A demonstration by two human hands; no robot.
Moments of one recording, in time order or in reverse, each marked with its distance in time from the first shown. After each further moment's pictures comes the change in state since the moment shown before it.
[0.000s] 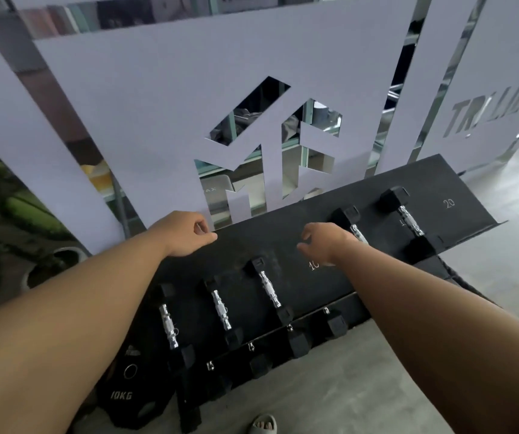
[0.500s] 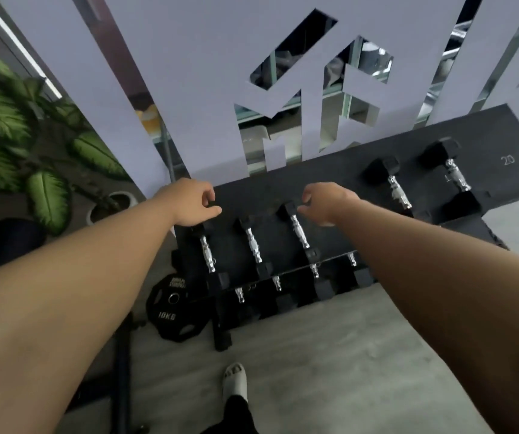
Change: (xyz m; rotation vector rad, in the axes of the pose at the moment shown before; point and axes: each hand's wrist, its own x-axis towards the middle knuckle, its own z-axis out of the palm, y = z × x) left_hand -0.115 -0.037 0.017 0.217 -0.032 -0.066; right_hand -0.066 -0.056 0.044 -0.038 -0.048 -0.155
